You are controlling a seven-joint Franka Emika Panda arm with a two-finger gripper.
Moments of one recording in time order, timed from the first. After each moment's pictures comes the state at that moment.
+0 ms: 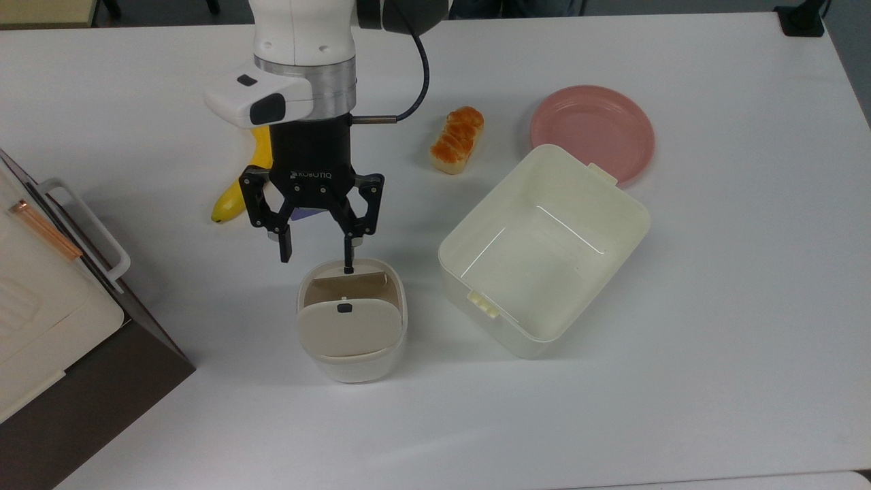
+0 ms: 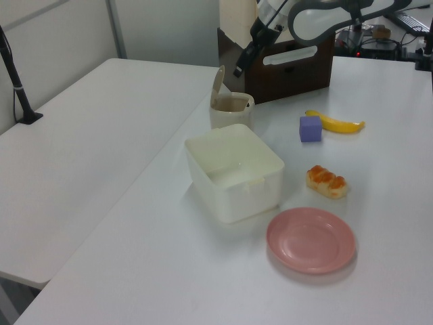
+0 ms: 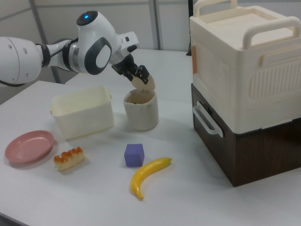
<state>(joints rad) 0.07 0.35 -0.11 -1.58 0.01 2.50 0.02</state>
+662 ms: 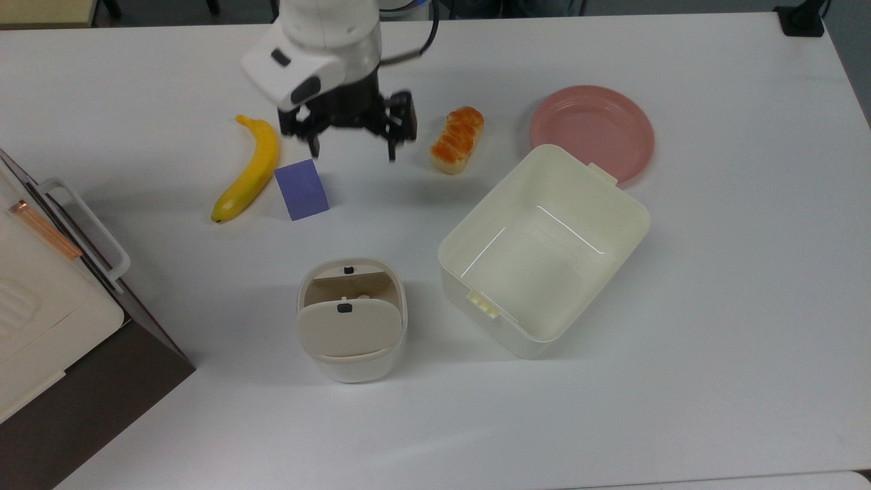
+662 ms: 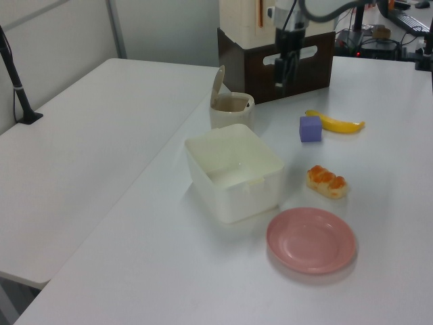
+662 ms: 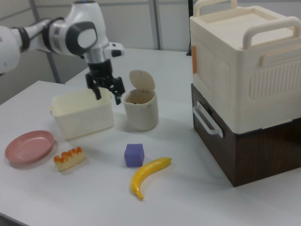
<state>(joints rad) 0.08 0.23 -0.09 -1.57 0.01 1.82 0.02</state>
